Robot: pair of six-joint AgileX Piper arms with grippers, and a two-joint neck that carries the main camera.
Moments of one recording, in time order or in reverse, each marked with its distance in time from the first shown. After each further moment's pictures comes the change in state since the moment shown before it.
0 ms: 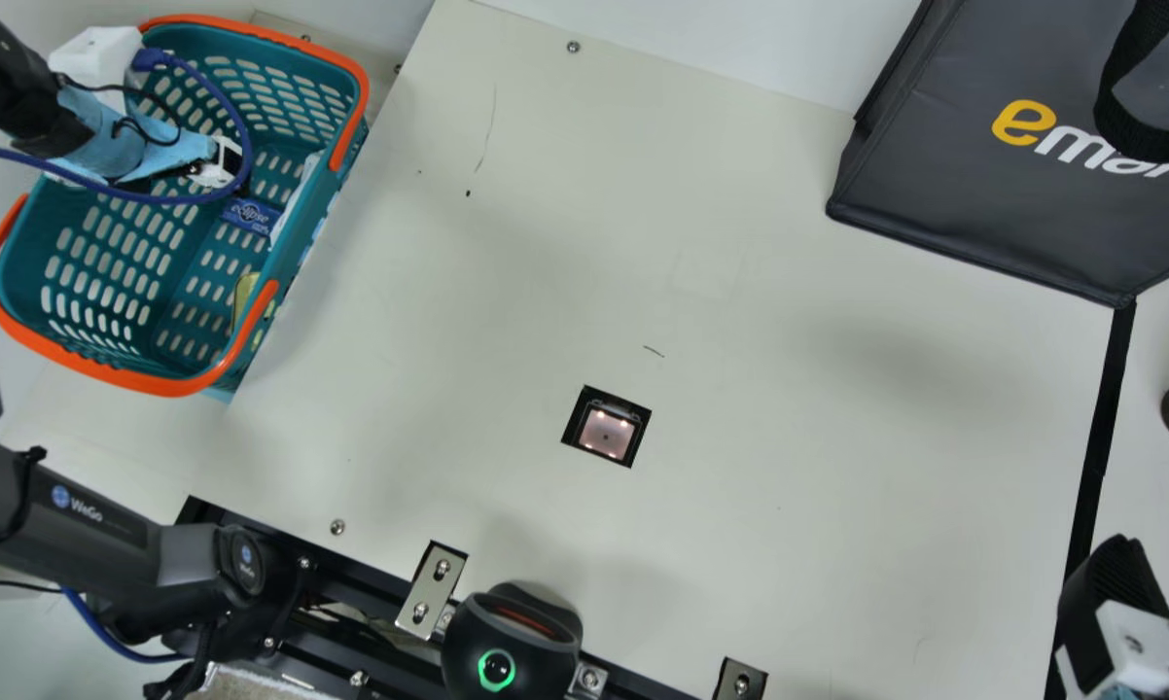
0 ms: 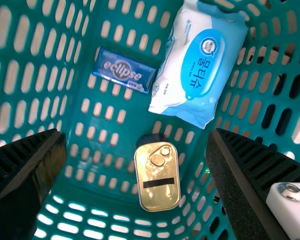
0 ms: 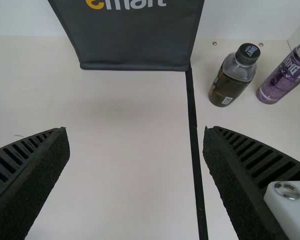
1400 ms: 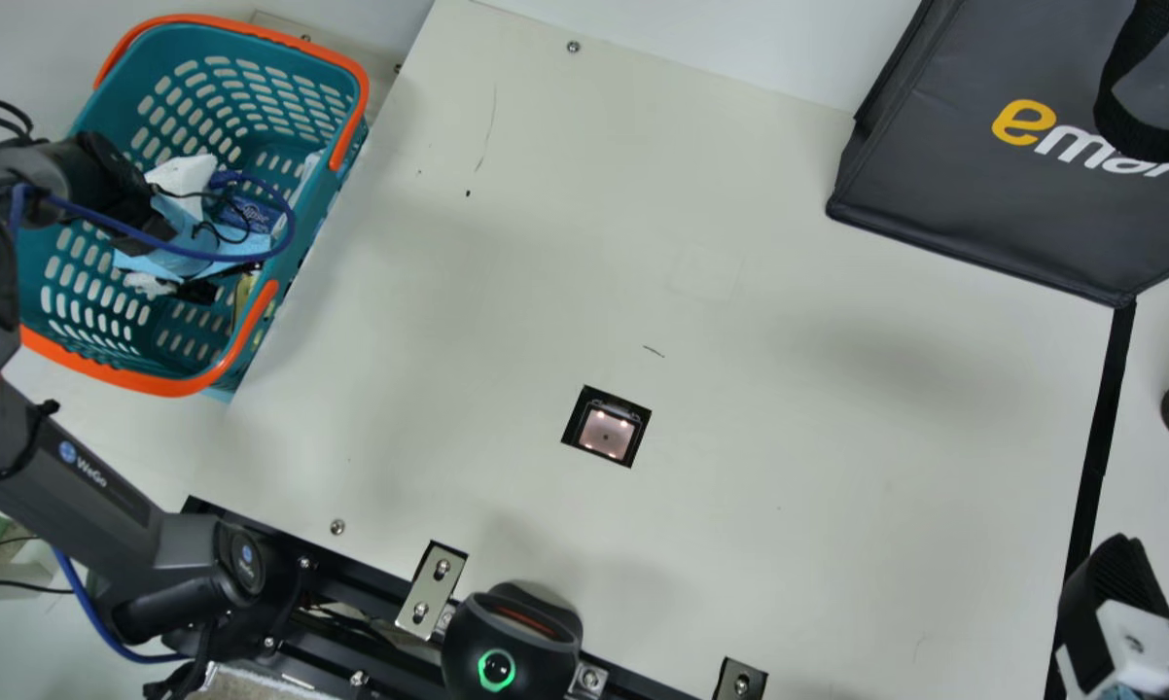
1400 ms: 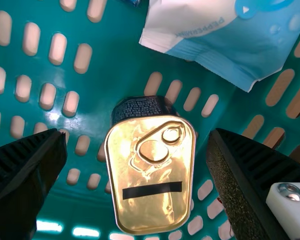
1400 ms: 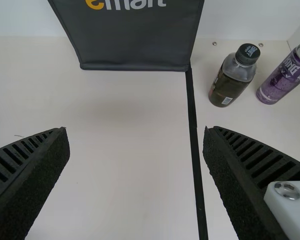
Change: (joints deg) left arm 0.3 11.1 13.2 -0.3 -13.4 1.8; right arm 0.0 0.0 0.0 0.0 -0.1 0.0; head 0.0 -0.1
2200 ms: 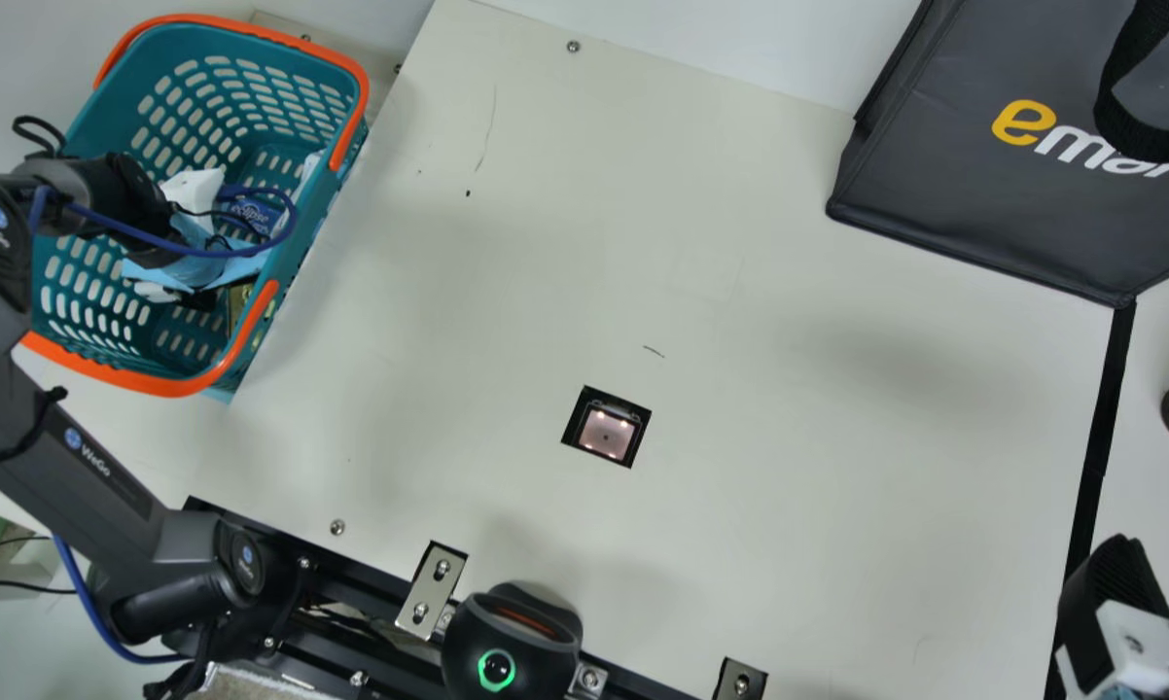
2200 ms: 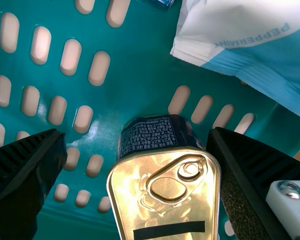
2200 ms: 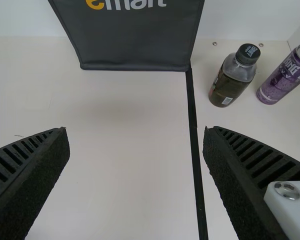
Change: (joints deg) left arm -0.5 3.7 0.9 3.6 -6.2 -4.4; right arm 0.0 0.0 0.0 0.0 0.0 0.0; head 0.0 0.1
